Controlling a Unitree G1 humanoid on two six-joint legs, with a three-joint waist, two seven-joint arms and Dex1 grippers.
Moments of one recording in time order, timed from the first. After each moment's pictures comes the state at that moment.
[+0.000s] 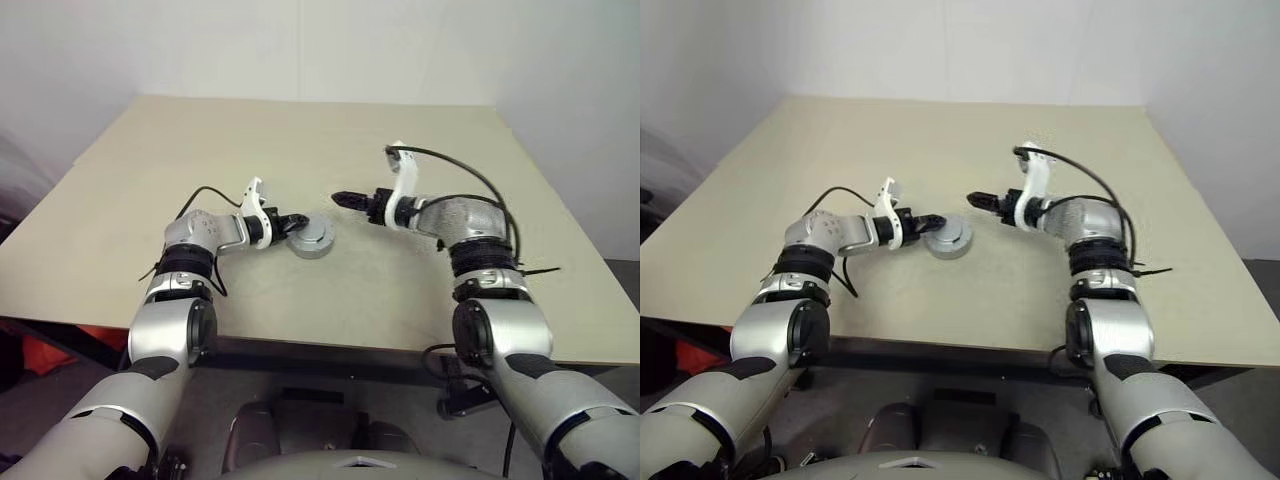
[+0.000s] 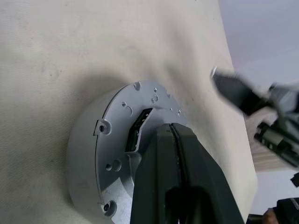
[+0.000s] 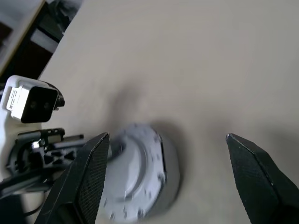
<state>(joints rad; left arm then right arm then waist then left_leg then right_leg) -0.96 0.19 0.33 0.87 -0.52 1.02 -0.52 -0.97 -0.26 -0.27 0.73 0.37 1.02 0.60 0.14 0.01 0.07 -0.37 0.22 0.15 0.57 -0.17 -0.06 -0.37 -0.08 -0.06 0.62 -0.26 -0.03</state>
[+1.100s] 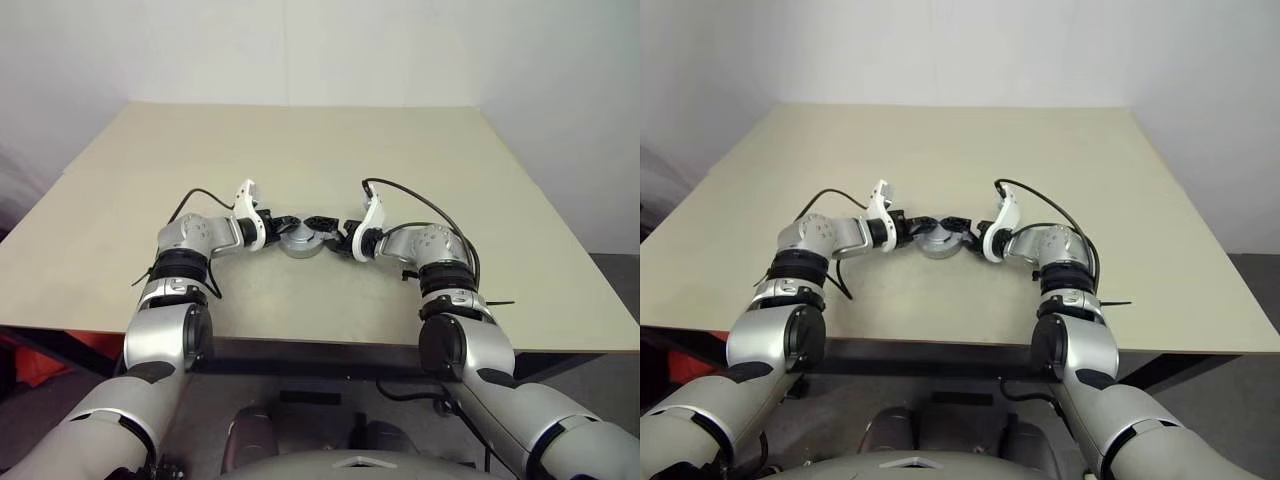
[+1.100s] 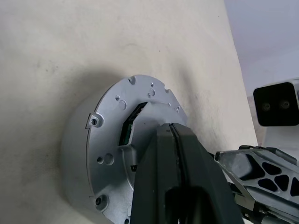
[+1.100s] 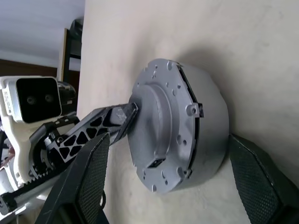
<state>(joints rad) -0.92 0.21 0.33 0.82 -0.53 1.03 -0.48 -0.91 -0.02 -0.47 0.78 0.51 1.09 0.32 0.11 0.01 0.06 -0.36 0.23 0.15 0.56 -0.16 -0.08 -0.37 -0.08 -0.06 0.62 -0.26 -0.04</state>
